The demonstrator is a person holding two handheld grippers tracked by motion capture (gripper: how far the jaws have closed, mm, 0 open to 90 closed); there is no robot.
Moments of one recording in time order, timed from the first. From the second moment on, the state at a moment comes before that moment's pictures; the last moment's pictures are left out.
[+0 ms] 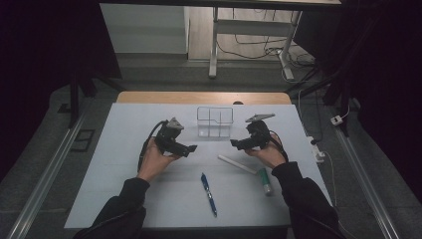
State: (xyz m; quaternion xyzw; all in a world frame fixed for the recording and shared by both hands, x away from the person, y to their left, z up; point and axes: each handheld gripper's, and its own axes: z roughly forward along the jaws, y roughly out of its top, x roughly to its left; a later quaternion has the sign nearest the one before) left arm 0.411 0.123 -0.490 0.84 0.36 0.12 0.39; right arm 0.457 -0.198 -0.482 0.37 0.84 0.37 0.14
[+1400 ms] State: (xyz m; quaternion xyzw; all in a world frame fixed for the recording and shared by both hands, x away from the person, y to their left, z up) left arm 0.494 0.103 -0.501 0.82 0.40 0.15 0.37; right arm 0.520 -0.186 -0.488 0.38 0.83 0.38 0.12
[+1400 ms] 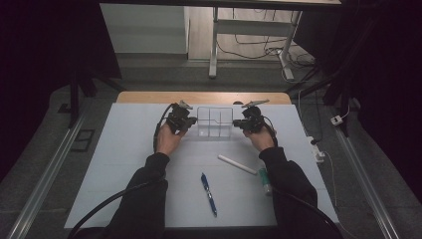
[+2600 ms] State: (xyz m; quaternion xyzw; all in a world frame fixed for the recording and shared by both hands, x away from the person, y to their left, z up) left arm 0.514 0.092 -0.509 0.83 0.42 0.16 0.34; right arm 0.541 -0.177 -0.497 0.39 0.84 0.37 0.13
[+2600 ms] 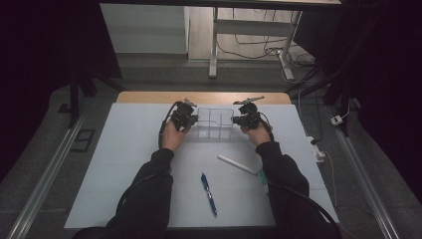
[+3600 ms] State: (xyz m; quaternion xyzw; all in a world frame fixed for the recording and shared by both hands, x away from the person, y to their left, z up) left arm 0.460 0.134 -0.505 0.86 0.38 0.13 0.31; right arm 0.493 -0.145 -0.498 0.34 0.86 0.36 0.10
